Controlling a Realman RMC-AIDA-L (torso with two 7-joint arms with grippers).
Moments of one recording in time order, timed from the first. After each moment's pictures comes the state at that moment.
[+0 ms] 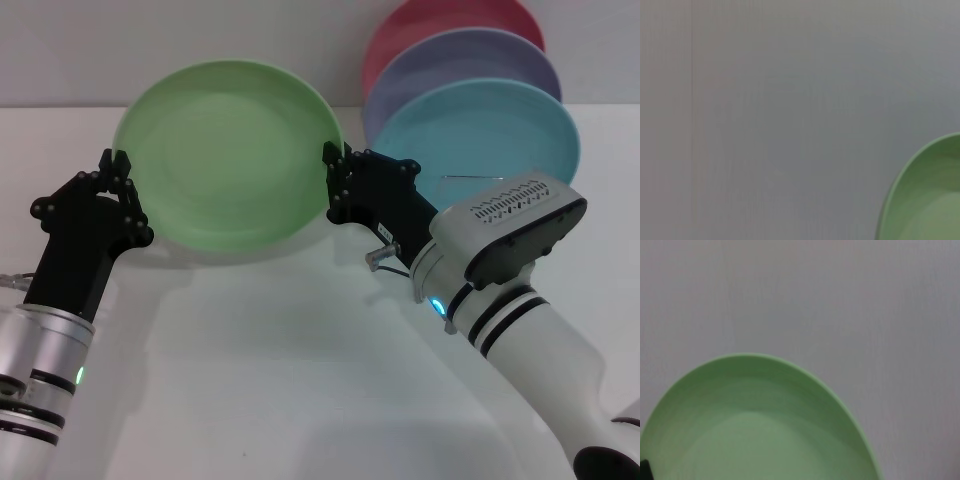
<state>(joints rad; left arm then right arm) -0.33 -2.08 -0.48 -0.48 1.98 1.30 0.21 0.62 2.09 0.37 0.63 -1.85 -0.90 -0.12</state>
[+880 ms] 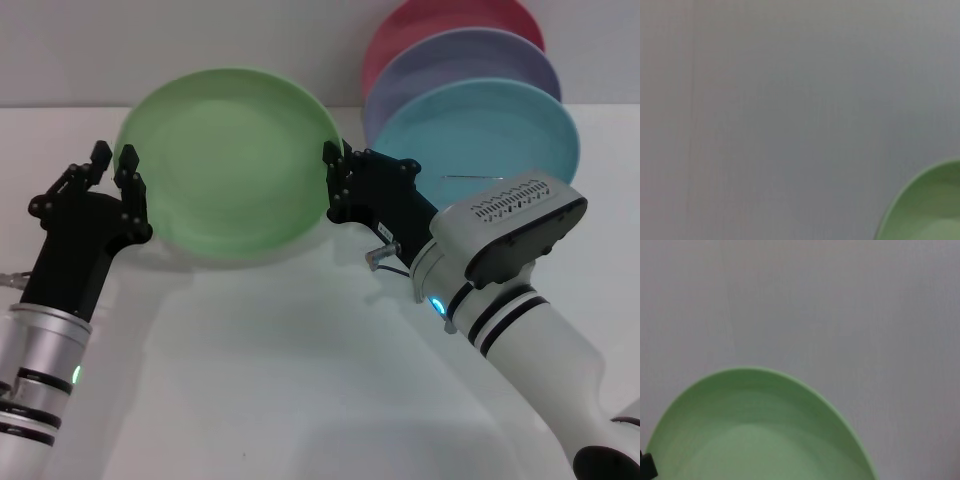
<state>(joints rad) -0.33 -2.08 -0.48 -0.47 1.99 1.33 0.14 0.62 2.09 0.37 0.63 -1.85 -0.90 -0.12</state>
